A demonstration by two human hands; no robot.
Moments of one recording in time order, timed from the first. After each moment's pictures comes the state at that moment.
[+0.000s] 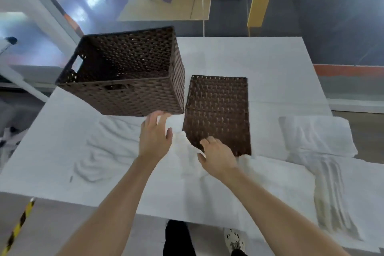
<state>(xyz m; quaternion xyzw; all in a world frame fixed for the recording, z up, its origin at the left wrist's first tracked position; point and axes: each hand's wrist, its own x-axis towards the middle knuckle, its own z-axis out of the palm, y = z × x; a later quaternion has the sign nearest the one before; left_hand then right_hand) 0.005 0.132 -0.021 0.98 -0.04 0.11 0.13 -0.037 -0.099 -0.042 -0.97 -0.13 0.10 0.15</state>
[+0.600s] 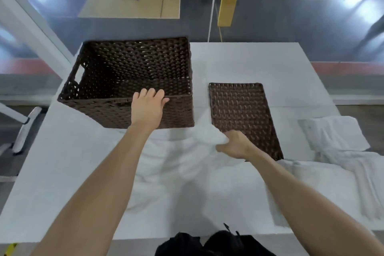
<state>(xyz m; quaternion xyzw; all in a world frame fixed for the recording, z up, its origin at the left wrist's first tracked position) 0.177 0.311 0.012 0.98 -0.14 0.13 0.00 0.050 0.010 0.015 -0.91 0.10 0.27 0.30</state>
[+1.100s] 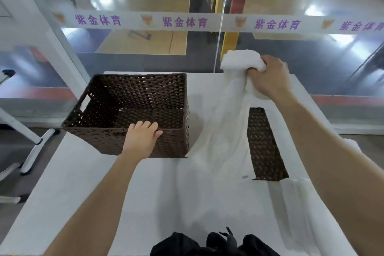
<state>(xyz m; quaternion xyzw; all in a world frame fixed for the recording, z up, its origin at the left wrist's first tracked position) 0.125 0.393 0.008 0.99 -0.14 0.08 -0.01 0.133 -0.013 0.221 -0.92 0.09 -0.22 0.30</state>
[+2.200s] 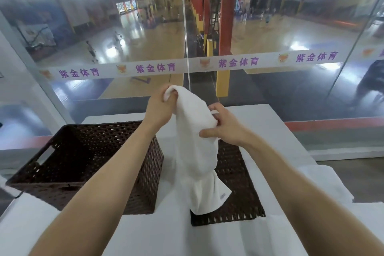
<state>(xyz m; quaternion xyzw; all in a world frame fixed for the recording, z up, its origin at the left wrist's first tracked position) 0.168 0.126 0.223 0.82 -0.15 0.12 0.54 0.098 -0.100 0.193 -0.86 -0.07 0.00 0.50</state>
